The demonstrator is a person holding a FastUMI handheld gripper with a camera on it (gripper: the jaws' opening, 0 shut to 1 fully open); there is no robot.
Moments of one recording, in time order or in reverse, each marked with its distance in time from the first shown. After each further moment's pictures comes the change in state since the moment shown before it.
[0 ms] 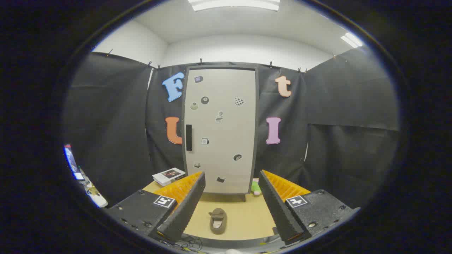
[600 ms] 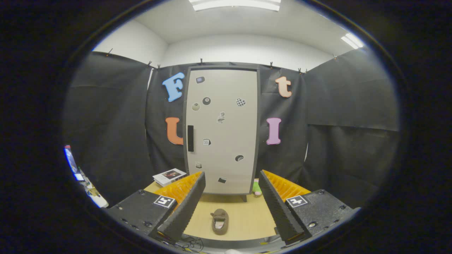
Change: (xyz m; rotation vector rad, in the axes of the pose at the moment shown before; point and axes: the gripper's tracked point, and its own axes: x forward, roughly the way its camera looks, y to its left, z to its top) arm -0.003 0.002 0.005 -0.010 -0.007 -0.016
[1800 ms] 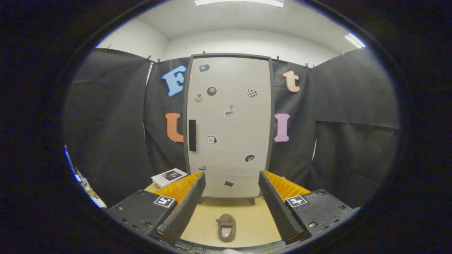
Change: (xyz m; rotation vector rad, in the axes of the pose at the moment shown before) arm 0.106 0.045 -0.013 -0.008 0.018 0.040
